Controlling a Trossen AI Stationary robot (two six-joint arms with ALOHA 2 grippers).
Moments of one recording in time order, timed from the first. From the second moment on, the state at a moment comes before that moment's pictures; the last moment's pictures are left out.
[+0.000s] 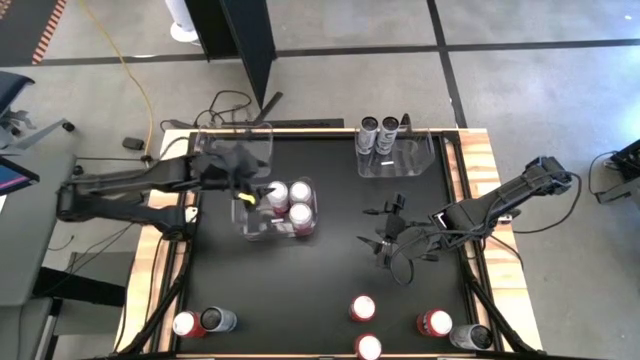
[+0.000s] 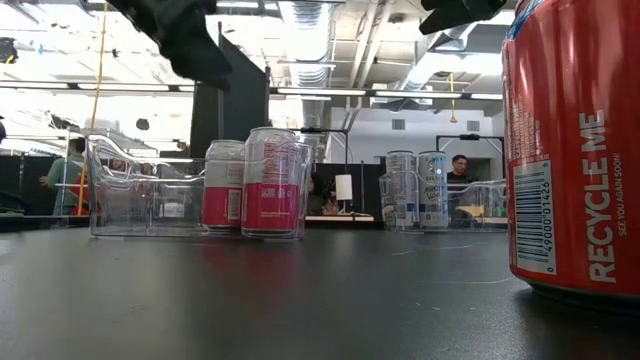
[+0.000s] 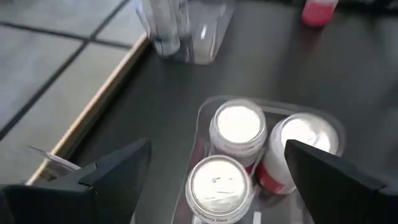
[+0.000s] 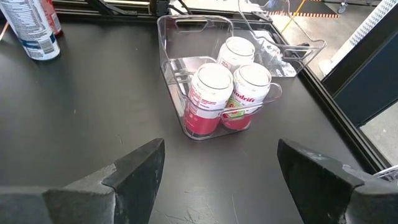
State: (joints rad) left arm 0.24 0.95 0.88 -0.48 -0.17 0.02; right arm 0.45 1.27 1.06 -0.48 0.68 0.29
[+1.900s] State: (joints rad) left arm -0.15 1.08 0.88 -0.33 -0.29 0.04; right arm 0.52 1.32 1.00 -1.57 0.24 2.21
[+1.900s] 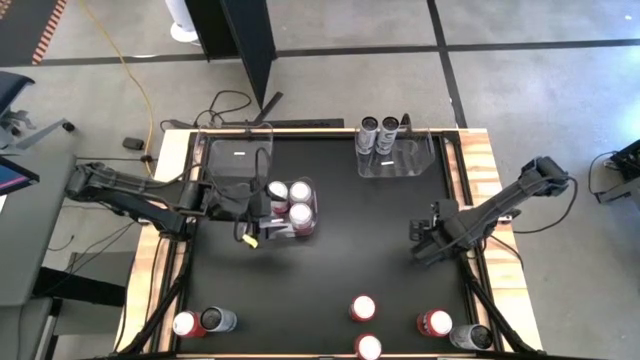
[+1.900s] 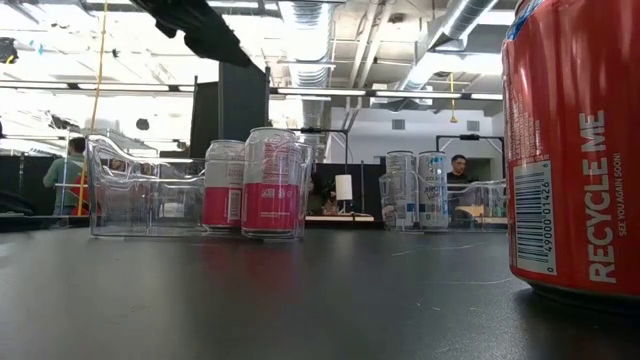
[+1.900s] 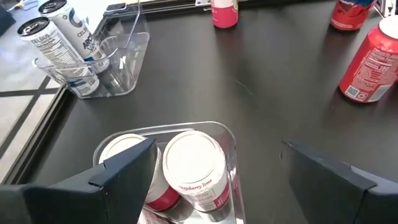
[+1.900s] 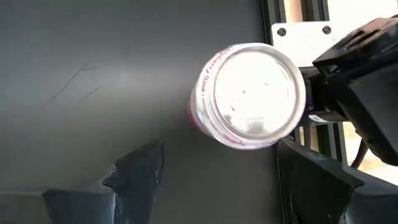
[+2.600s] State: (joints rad) left arm -0.16 1.08 0.88 -0.33 -0.27 0.07; right arm 0.47 1.42 1.00 -1.54 0.26 2.18
